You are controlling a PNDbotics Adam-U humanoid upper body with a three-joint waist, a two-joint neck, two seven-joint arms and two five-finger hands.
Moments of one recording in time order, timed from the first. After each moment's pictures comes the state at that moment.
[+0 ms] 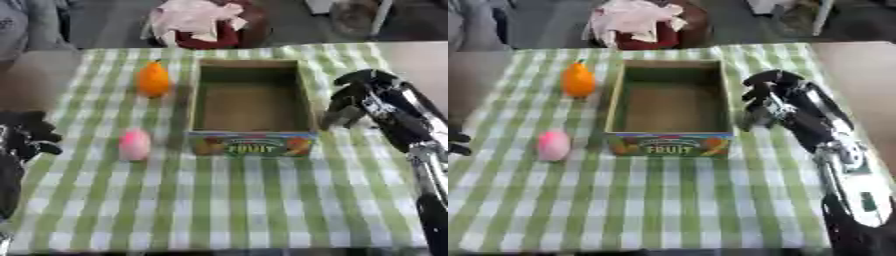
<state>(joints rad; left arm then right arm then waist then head) -0.05 0.25 0.02 -1.88 0.13 0.05 -0.04 -0.20 -0.26 -0.10 -1.77 -0.15 -0.03 0.40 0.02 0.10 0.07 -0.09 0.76</state>
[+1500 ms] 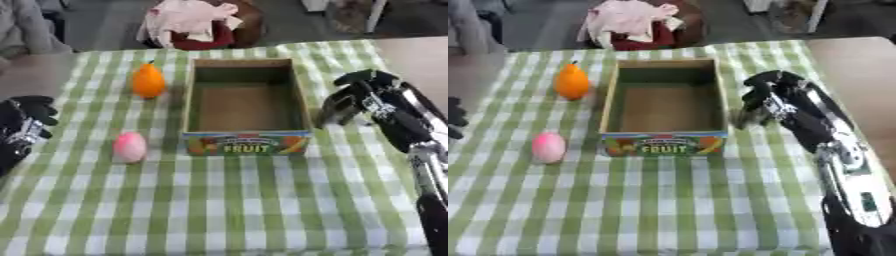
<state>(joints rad) -0.17 0.51 -0.08 -1.77 -0.09 0.04 -0.14 -0.20 -0.26 -0.10 -1.77 -0.15 -0.03 0.40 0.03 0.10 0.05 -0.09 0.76</state>
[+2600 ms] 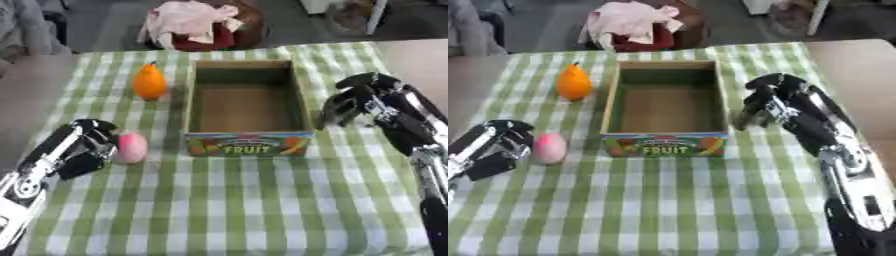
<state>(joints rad) -0.38 0.46 -0.29 -1.38 -0.44 -0.01 -0.15 -0.20 -0.26 -0.09 -1.77 -0.15 -0.03 0.41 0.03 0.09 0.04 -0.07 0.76</state>
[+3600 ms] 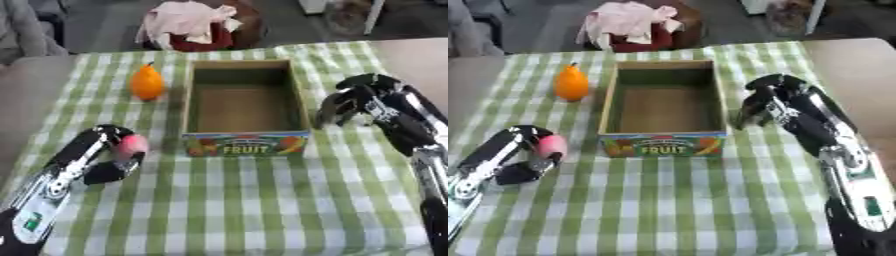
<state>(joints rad) -0.43 0.40 -0.32 -1.29 -0.66 -0.10 -0.15 -0.20 -0.26 -0.09 -1.77 -0.15 -0.02 0.41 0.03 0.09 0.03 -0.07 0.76</state>
